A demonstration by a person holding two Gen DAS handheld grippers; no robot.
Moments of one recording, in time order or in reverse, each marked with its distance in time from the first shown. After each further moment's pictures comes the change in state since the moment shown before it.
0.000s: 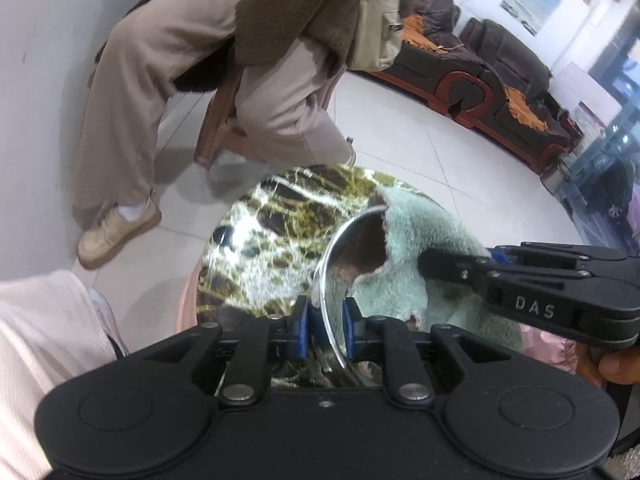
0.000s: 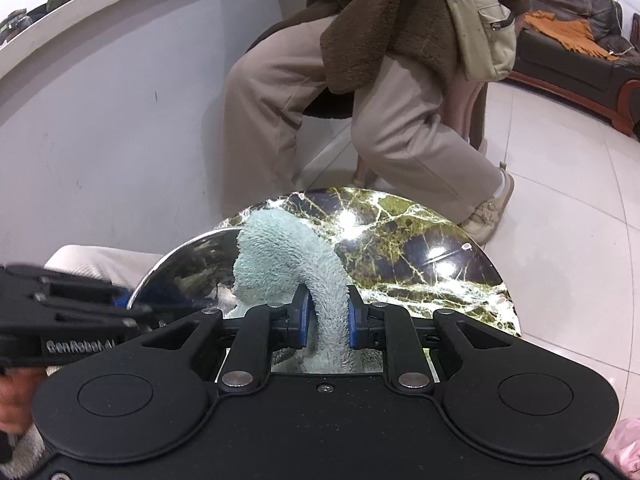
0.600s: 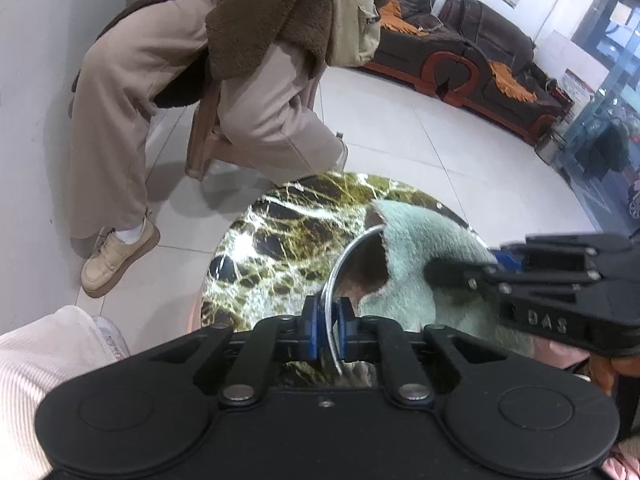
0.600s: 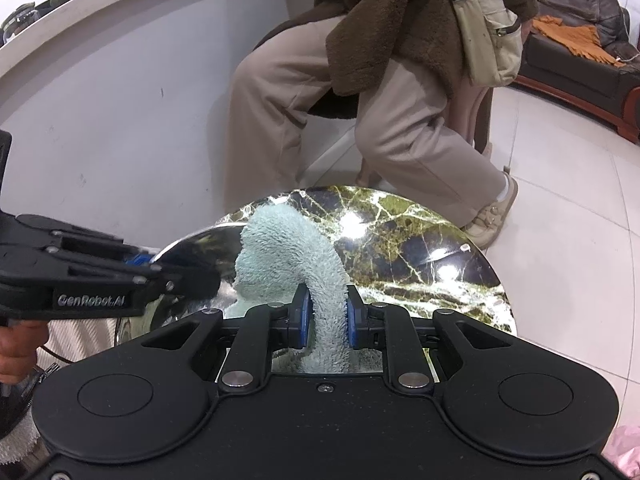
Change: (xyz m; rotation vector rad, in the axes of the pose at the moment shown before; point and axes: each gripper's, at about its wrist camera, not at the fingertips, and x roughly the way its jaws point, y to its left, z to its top) left arm 0.007 -0.002 0.012 0.091 0.045 0.009; right arm 0.000 -0.002 0.009 -0.039 0.002 0.029
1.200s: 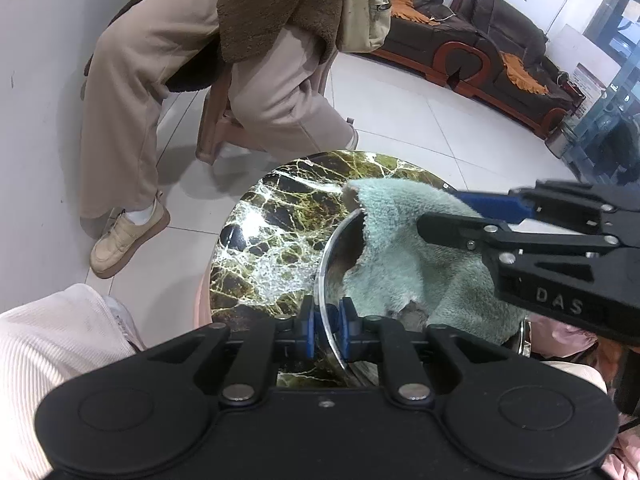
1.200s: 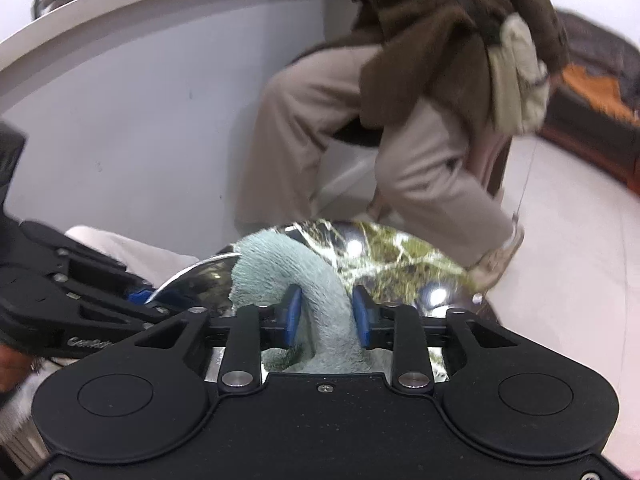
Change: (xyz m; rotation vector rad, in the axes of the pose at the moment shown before) left arm -0.007 -0.003 -0.009 -0.026 0.028 0.021; right arm -0.012 0.031 0.005 -0.228 -0.080 -0.039
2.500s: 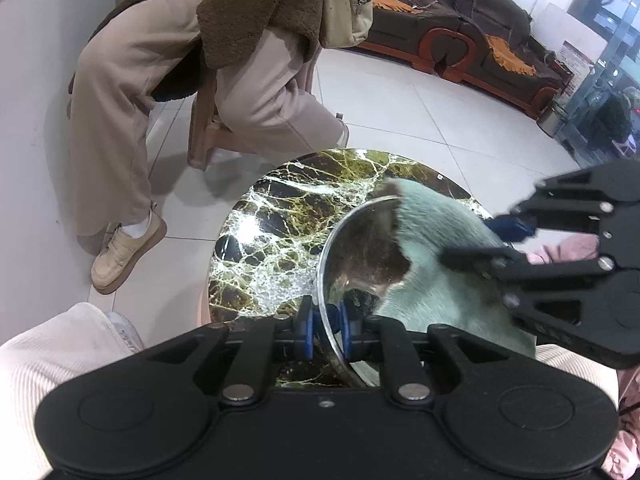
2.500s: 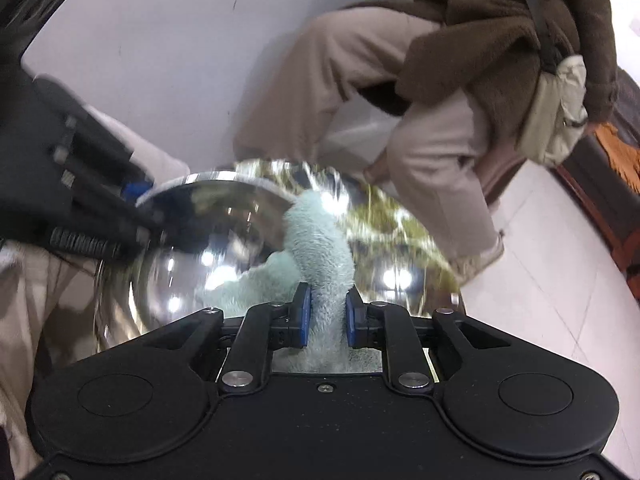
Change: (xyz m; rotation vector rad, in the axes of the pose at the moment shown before) left arm 0.004 -0.002 0.007 0.093 0.023 -0.006; right arm 0.007 0.021 -0.005 -0.262 0.210 -0.047
